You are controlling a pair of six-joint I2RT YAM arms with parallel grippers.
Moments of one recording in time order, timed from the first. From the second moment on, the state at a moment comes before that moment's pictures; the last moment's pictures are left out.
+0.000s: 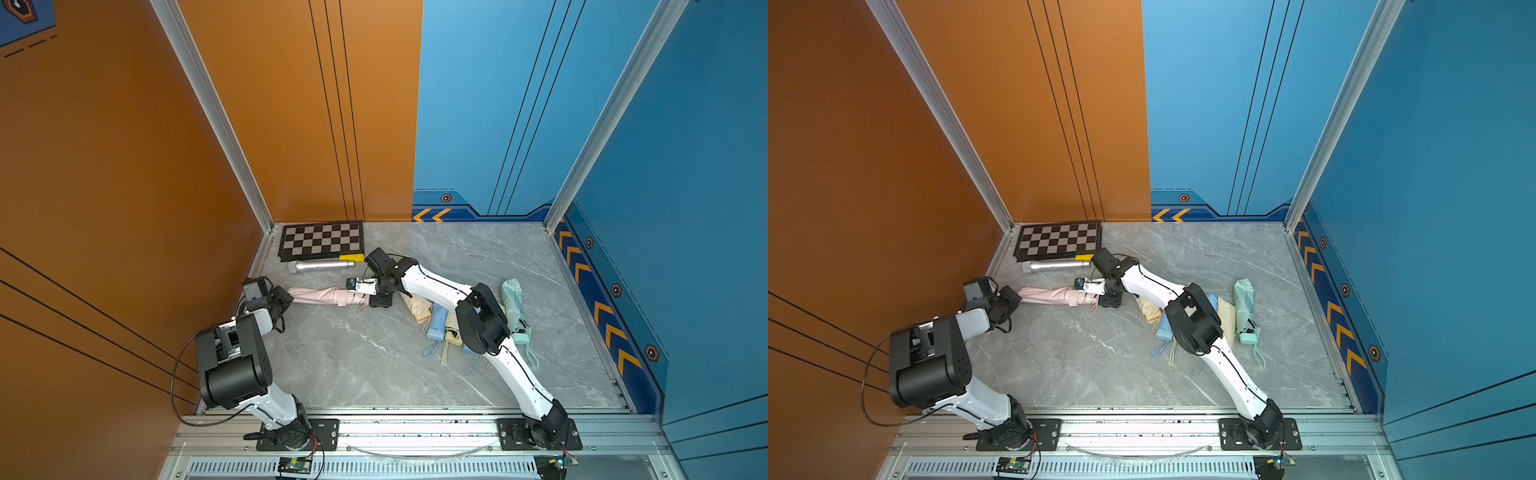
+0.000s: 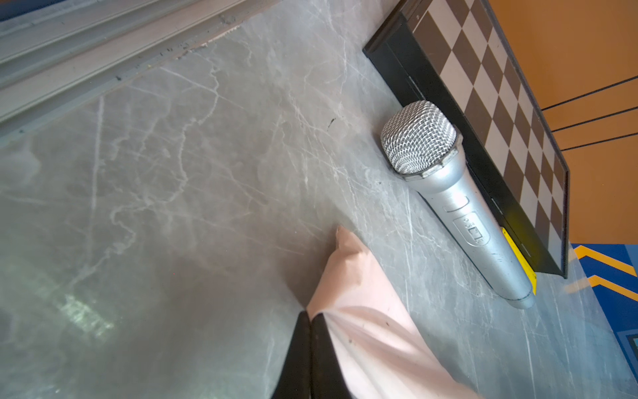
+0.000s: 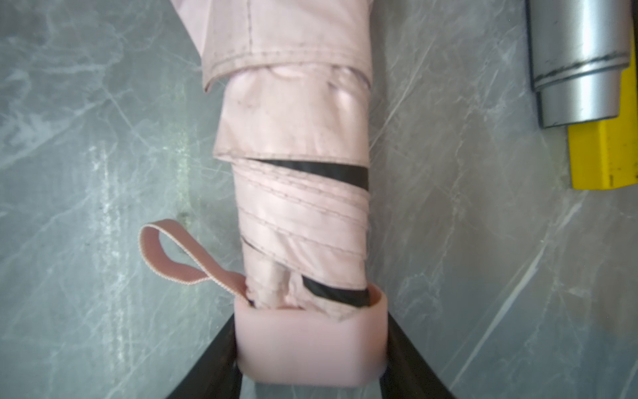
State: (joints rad) left arm 0.41 1.60 0.70 0.13 0.20 -0.60; right arm 0.80 2.48 2.15 -0.77 -0.12 -0.73
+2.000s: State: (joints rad) left arm 0.43 1.62 0.73 0.13 0.20 -0.54; right arm 0.75 2.45 2.09 -0.77 -0.09 -0.74
